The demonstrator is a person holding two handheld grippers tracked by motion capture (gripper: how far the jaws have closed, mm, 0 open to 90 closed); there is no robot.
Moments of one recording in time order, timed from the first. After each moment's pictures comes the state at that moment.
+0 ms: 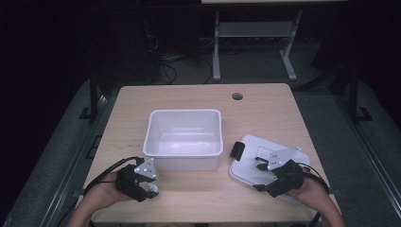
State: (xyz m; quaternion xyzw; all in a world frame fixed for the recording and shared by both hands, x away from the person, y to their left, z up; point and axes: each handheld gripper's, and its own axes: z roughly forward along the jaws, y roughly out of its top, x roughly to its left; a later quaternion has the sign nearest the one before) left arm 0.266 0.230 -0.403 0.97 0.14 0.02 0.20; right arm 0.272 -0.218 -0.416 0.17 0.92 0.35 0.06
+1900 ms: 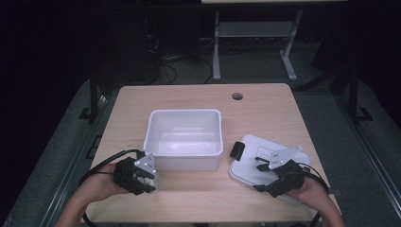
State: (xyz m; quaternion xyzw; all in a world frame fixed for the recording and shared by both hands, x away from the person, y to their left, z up) left arm 0.270 0.223 -0.365 0.98 0.10 0.02 0.18; right arm 0.274 -0.221 -0.419 0.18 0.91 0.36 0.04
